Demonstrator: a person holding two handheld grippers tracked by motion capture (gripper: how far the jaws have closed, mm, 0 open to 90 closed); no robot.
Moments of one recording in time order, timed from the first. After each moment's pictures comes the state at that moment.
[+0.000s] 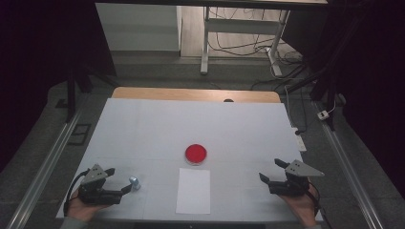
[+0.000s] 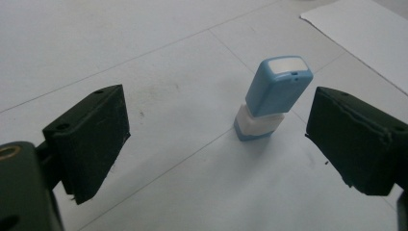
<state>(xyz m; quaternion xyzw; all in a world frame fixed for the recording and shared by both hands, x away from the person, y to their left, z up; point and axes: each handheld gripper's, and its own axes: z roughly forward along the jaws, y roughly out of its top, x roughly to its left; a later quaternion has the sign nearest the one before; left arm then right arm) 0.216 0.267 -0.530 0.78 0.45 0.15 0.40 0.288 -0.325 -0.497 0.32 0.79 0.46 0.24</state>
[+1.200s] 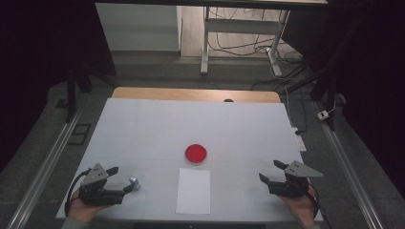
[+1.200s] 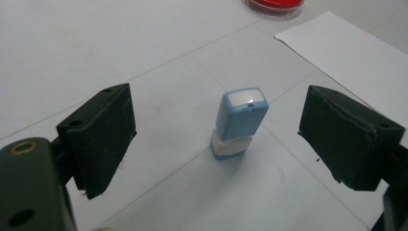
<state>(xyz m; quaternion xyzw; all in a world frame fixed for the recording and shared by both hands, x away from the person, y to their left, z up) 0.211 0.256 -0.514 0.78 0.43 0.16 0.42 0.287 -0.325 -0.501 0.33 0.79 0.45 0.24</state>
